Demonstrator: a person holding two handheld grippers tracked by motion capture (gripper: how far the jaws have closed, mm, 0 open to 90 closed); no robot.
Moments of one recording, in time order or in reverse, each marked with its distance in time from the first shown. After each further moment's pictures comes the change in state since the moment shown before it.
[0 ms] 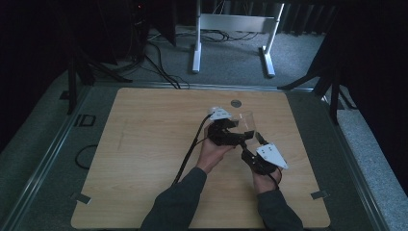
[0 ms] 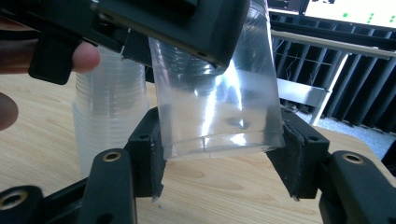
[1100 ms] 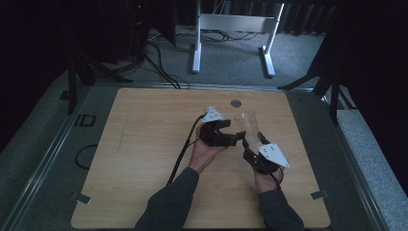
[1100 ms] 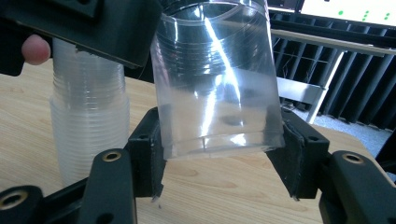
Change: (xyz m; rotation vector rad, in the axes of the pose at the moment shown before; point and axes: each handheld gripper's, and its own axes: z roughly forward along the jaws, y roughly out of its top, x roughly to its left) left arm 0.007 -0.004 -0.019 0.007 0.051 0.061; right arm -0.005 0.001 0.000 0.007 -0.012 0.005
